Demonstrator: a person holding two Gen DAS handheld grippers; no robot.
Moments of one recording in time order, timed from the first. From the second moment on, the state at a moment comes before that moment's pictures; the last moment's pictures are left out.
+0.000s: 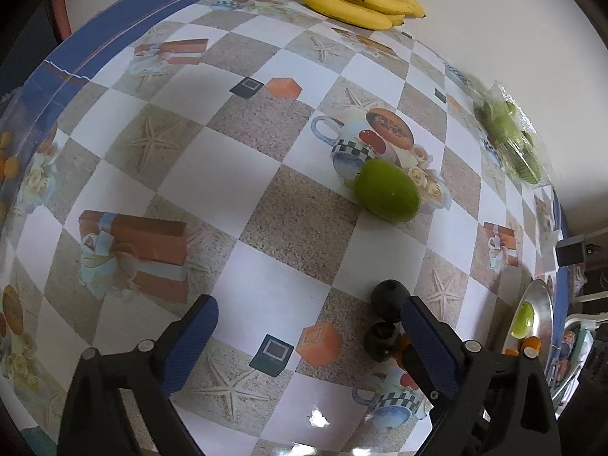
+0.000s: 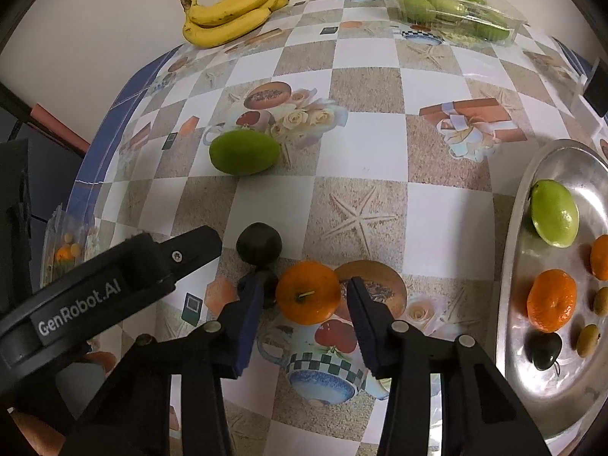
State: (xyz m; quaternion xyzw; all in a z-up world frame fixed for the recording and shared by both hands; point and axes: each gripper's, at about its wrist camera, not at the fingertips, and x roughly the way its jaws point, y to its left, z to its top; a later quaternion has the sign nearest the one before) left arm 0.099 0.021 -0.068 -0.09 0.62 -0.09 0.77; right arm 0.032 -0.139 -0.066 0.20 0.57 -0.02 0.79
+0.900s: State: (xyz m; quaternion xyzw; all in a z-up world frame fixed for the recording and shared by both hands) left arm 0.096 0.005 -0.069 -0.07 0.63 -0.11 0.77; right arm 0.021 -0.165 -0.058 0.24 0.56 -0.04 0.79
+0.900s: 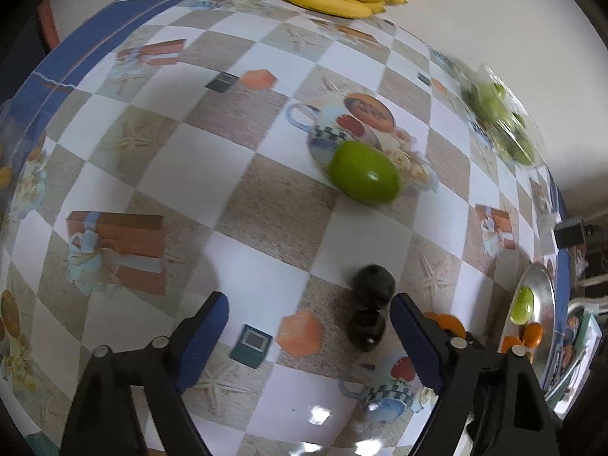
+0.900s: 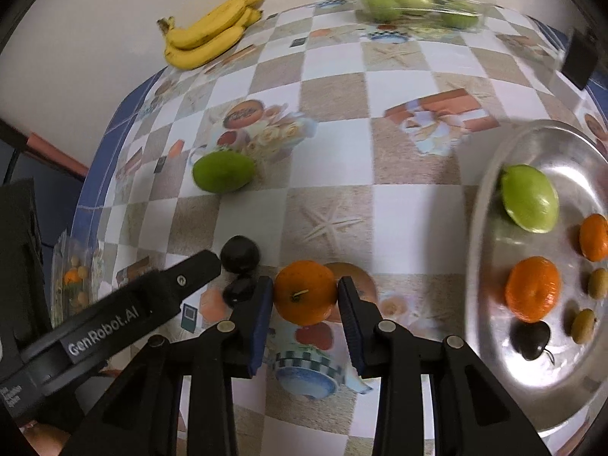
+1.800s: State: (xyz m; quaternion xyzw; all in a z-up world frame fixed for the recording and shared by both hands) left arm 0.082 -0.029 -0.072 -0.04 0.63 -0.15 0.76; right arm 0.000 -0.201 -0.042 0.28 0.52 -0.07 0.80
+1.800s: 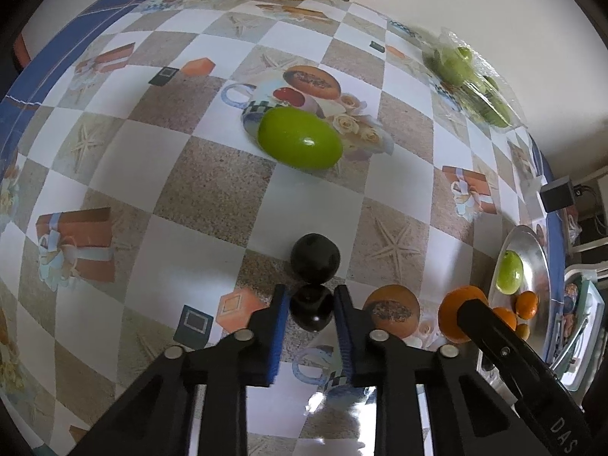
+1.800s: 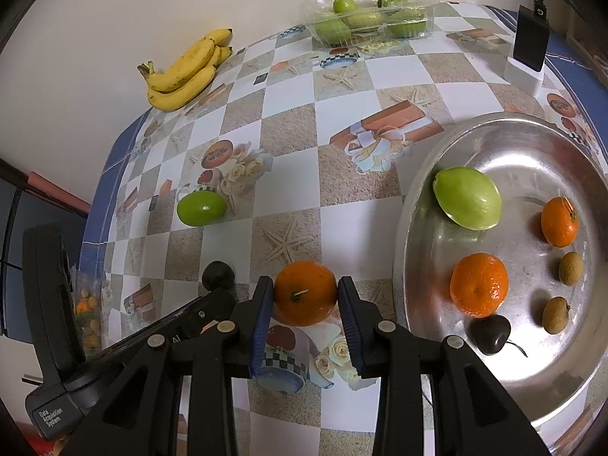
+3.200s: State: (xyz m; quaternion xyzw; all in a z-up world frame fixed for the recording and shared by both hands) left arm 0.010 -0.145 -0.010 0.05 0.53 -0.30 0.79; right arm -0.078 -0.311 -0.020 0.34 0.47 -0.20 0.79
